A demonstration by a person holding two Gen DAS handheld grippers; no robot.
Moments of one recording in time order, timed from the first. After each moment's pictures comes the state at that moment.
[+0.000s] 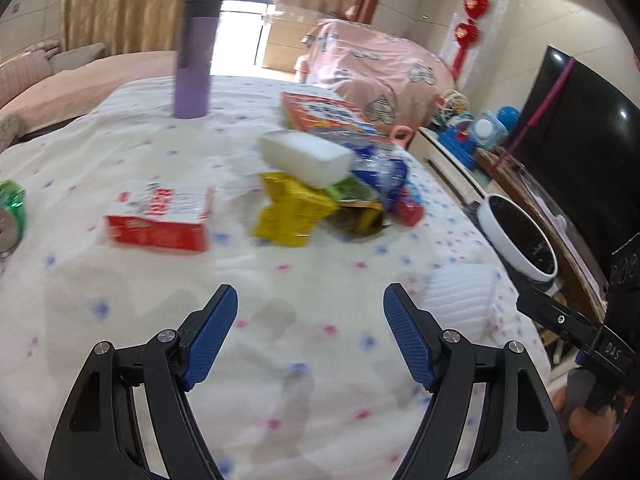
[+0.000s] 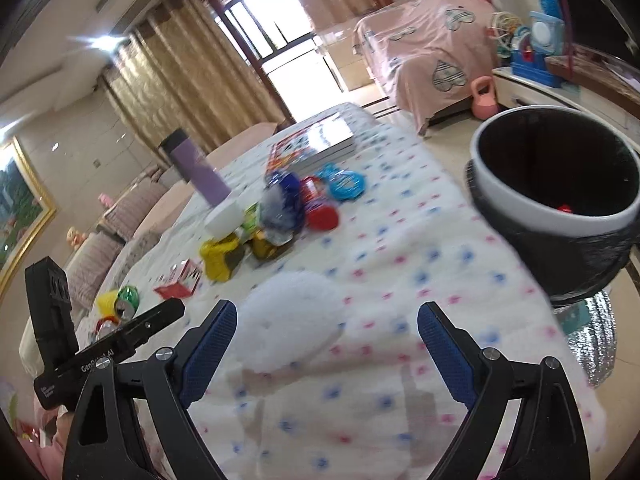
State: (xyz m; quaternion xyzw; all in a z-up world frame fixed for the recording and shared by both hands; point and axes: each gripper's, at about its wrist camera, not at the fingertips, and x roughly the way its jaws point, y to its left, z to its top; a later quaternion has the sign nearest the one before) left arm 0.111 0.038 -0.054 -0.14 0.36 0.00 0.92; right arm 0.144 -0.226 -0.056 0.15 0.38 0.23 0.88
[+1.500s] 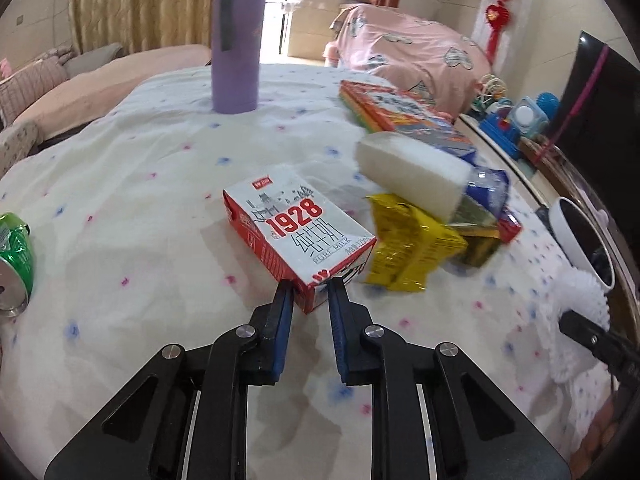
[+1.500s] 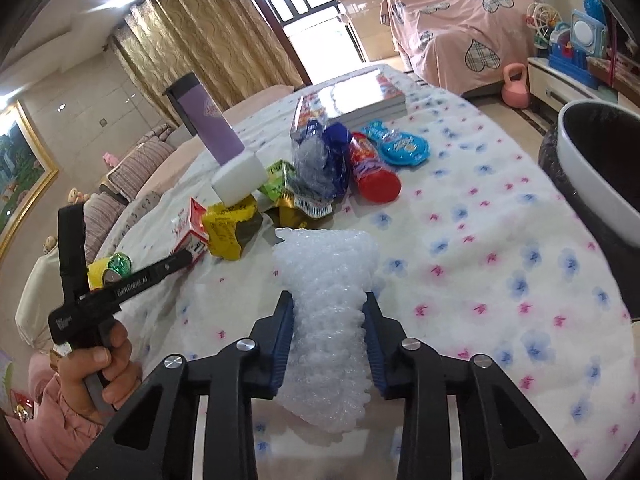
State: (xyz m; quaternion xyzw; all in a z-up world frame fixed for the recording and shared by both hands) left arm 0.167 0.091 -0.074 -0.09 0.39 0.03 0.91; right arm 0.172 -0.176 -0.074 0.11 0.41 0.26 0.87
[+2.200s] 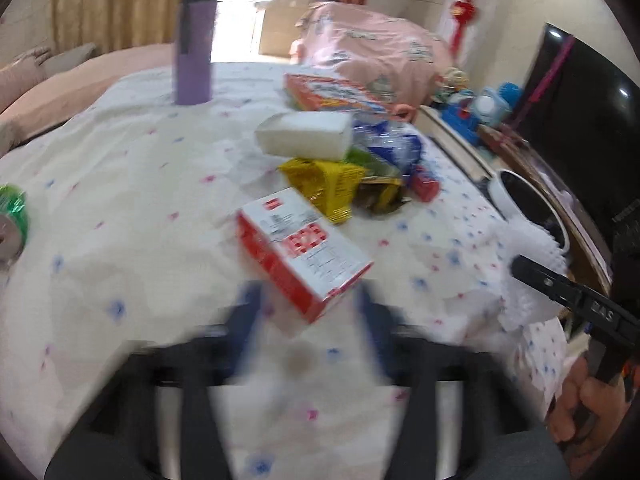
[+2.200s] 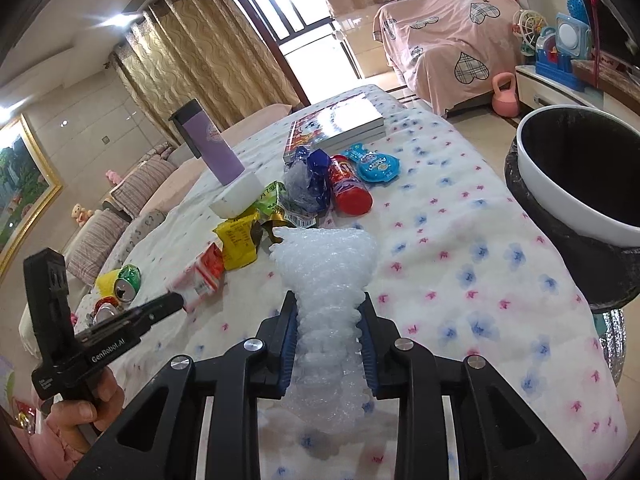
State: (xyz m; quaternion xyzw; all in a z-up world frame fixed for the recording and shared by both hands) left arm 0.116 0.046 -0.059 -0.11 0.40 -0.01 0.91; right arm 0.153 -0.207 -0.063 0.13 0.39 0.25 0.88
